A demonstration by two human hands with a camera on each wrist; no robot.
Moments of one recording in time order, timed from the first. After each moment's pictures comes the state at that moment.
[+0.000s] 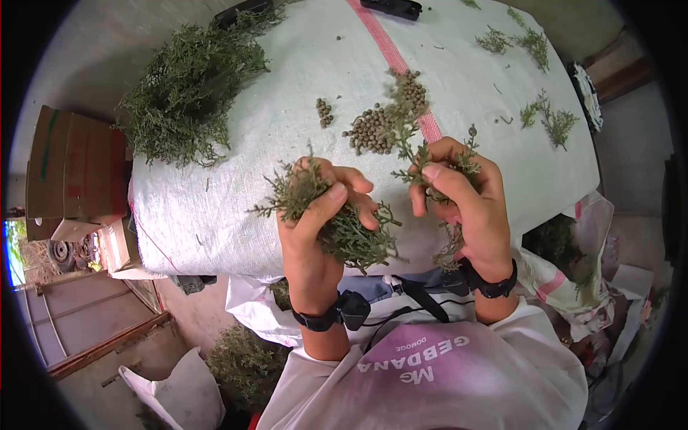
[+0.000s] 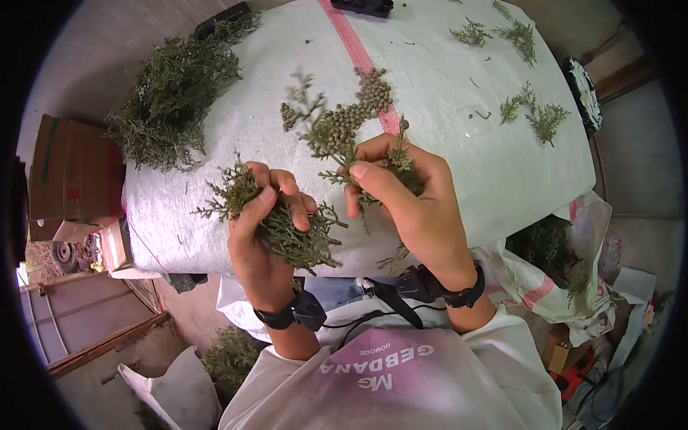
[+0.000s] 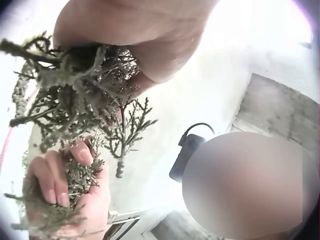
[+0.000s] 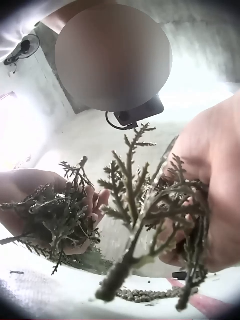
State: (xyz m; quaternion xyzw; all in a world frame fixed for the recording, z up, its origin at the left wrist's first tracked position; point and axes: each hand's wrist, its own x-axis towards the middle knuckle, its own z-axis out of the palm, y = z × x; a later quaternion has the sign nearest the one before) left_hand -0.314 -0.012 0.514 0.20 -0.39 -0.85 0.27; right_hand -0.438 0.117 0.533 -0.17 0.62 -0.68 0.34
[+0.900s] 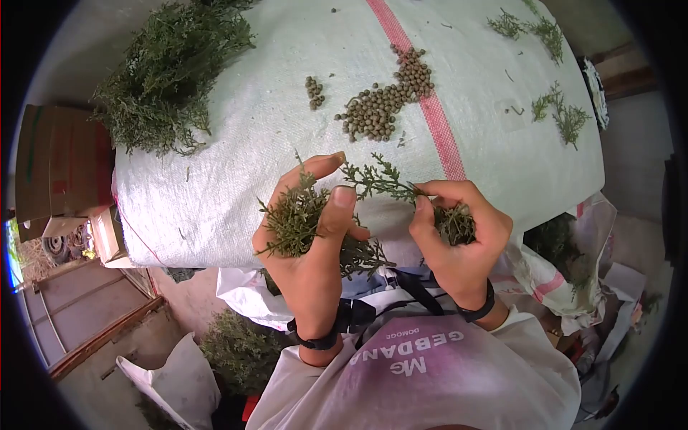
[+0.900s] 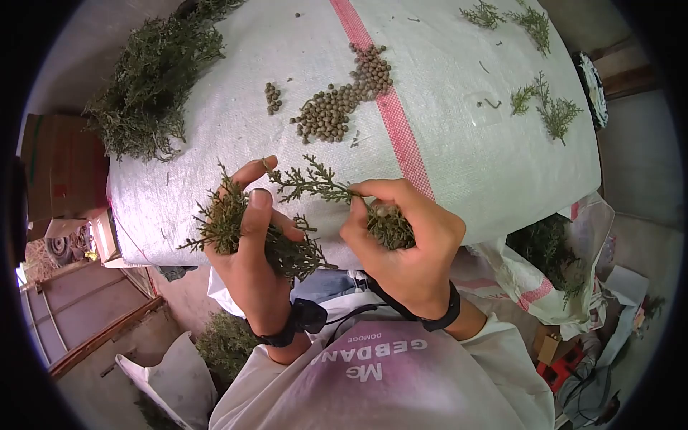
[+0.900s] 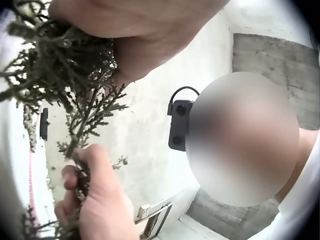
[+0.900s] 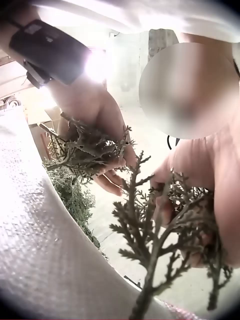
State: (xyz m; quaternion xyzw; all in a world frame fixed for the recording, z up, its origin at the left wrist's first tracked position) left_hand -0.316 0.011 0.525 0.38 -0.49 -0.71 0.33; right_hand -0.408 0.130 0.499 -0.29 0.78 -0.56 0.06
